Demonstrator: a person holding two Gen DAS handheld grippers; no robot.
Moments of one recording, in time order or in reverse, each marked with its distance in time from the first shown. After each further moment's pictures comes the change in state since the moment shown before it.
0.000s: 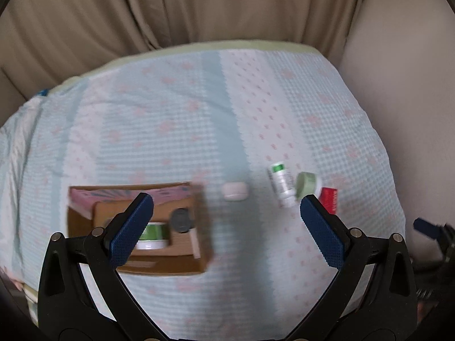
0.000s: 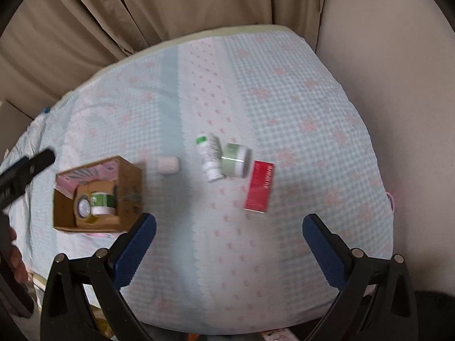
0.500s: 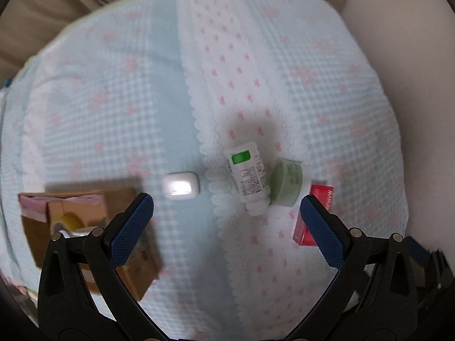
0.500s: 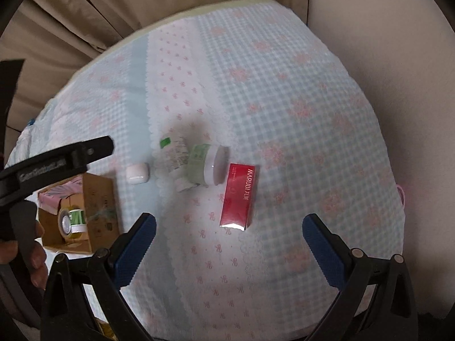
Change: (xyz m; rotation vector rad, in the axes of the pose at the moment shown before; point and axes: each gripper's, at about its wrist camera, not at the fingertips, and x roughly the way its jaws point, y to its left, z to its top) left arm 0.163 -0.078 0.032 0.017 0.302 -0.032; right arm 0.085 -0.049 0.033 0.088 0.124 -0.003
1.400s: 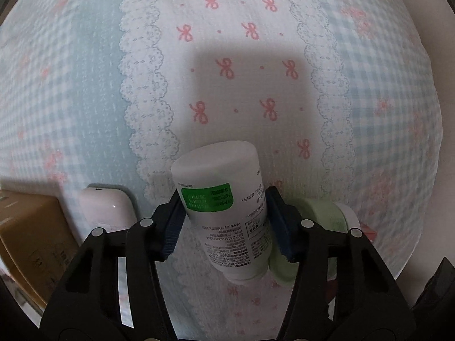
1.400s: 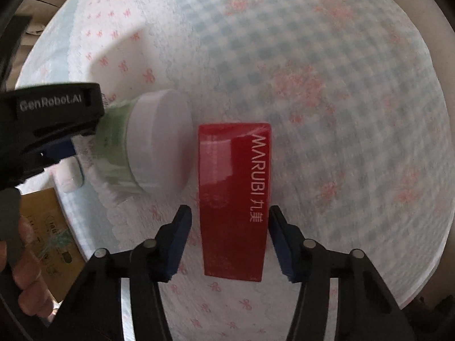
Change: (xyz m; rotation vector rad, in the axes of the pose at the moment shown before) left arm 0.170 -0.024 0.026 -0.060 0.259 -0.020; right arm 0.177 -0.015 0.006 0.137 0.268 -0.016
